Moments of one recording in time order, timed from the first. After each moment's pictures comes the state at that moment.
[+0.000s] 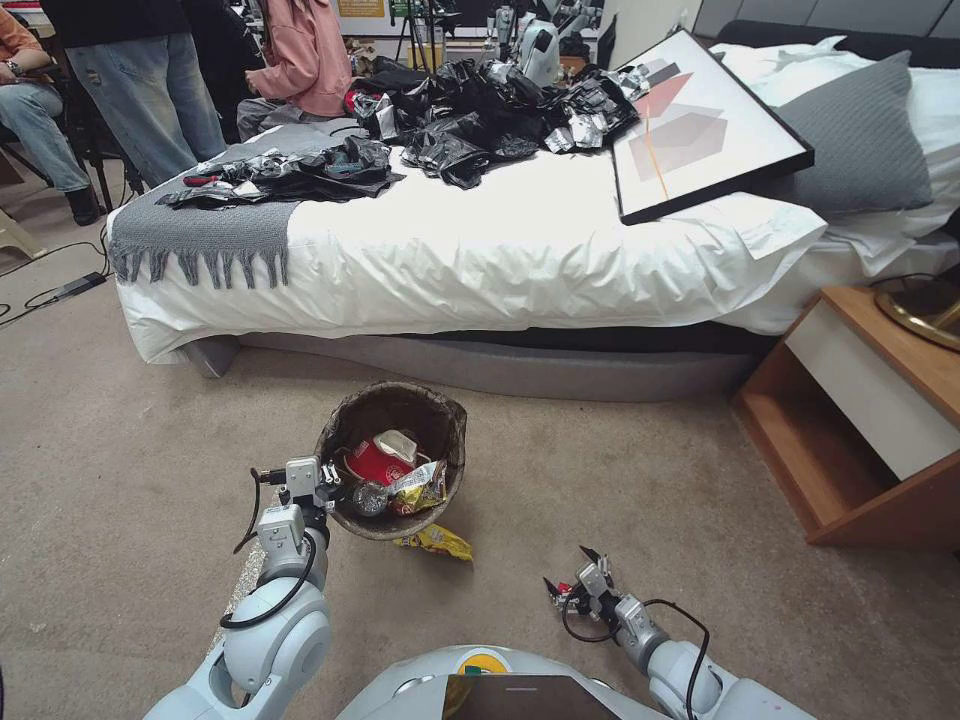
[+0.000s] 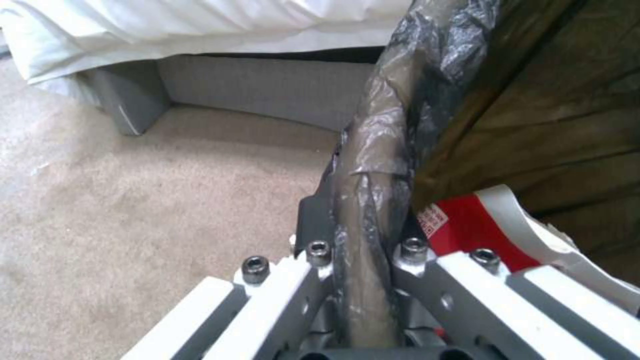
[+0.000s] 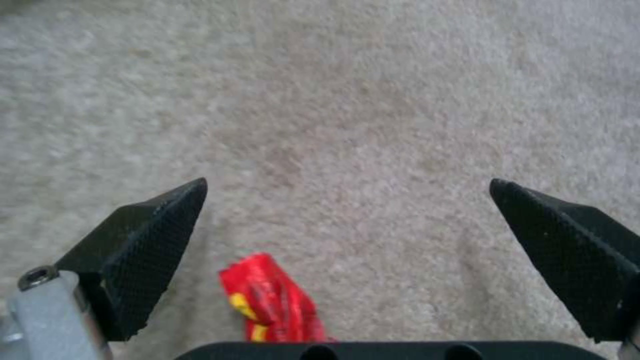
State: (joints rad) left arm 1.58 -1.05 -0.29 -2.21 -0.50 0.24 -0.68; right arm -1.21 0.88 -0.27 1.28 0.39 0.24 0.10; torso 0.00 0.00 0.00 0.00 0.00
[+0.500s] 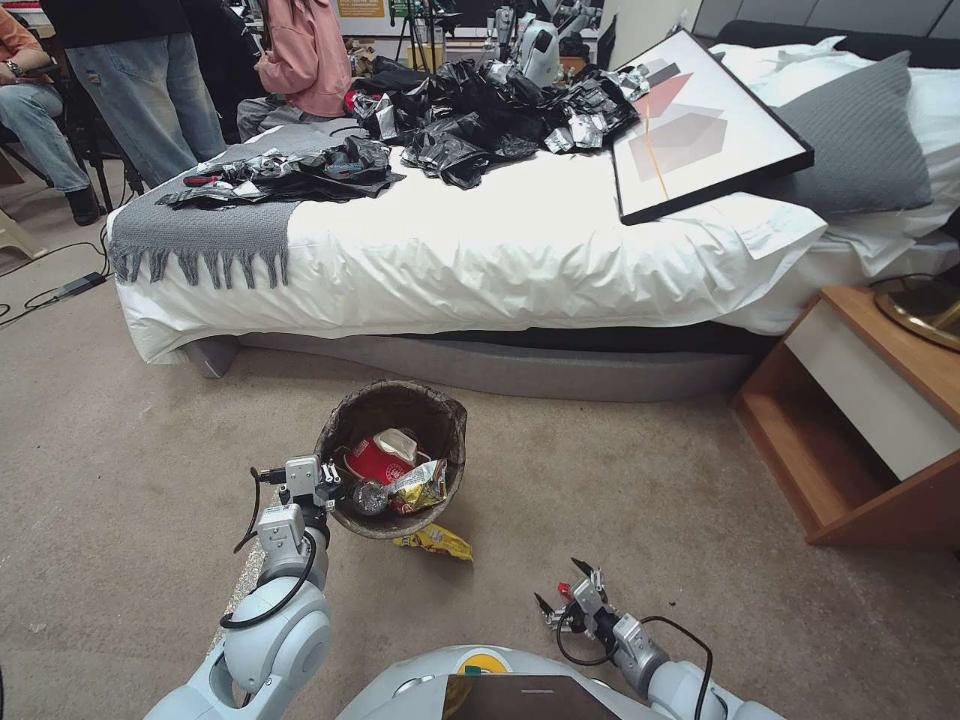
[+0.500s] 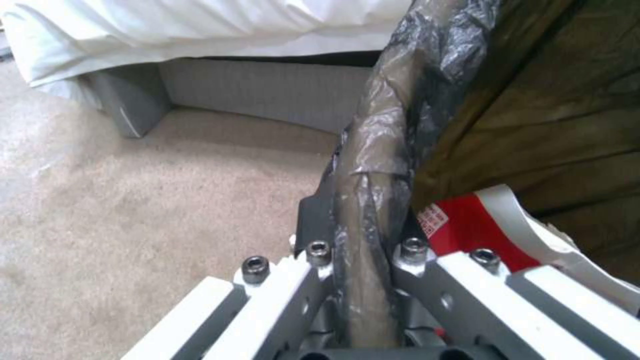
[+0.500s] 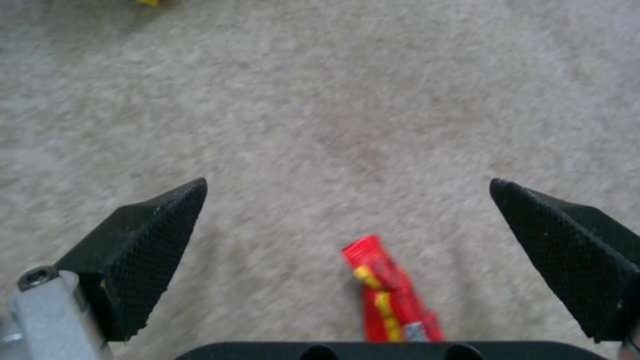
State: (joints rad) left arm 1.58 -1.05 -0.29 -2.21 -0.49 0.24 -0.68; right arm -1.27 0.86 -0.25 1.35 0.35 0.25 0.11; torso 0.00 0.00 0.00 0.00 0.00
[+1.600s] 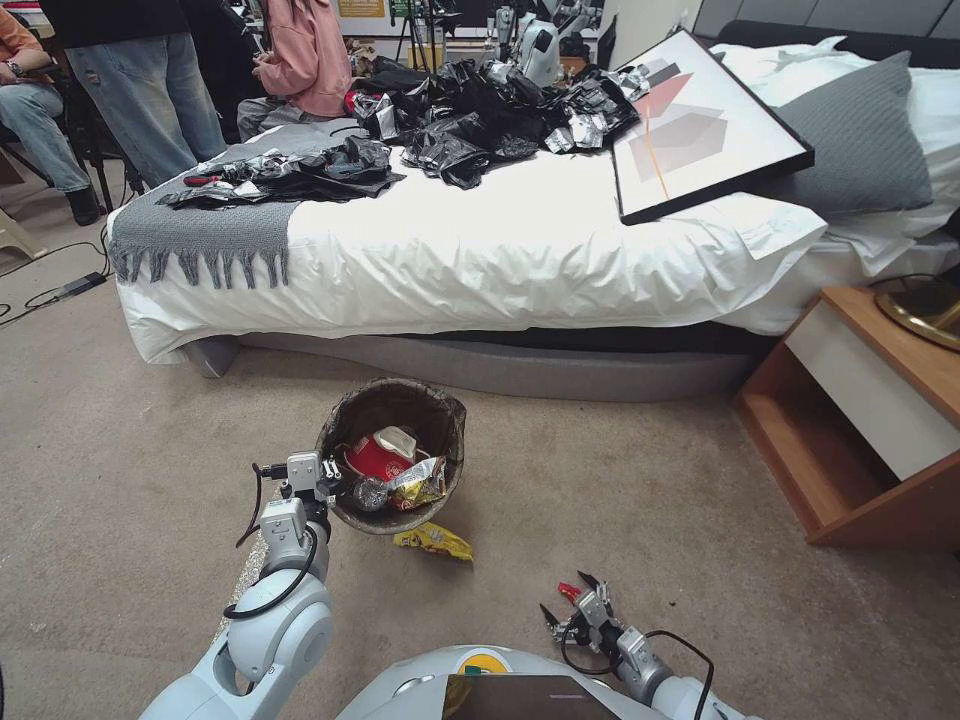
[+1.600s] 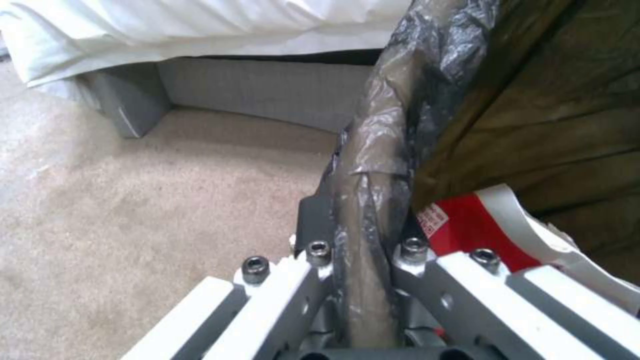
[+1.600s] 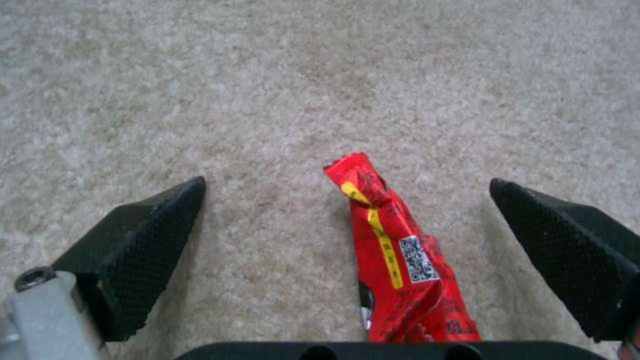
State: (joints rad) left arm 1.55 -1.05 -0.28 -2.19 -0.51 0.24 -0.68; right arm -1.31 0.88 -0.26 1.31 0.37 0.28 0.12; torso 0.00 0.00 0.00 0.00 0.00
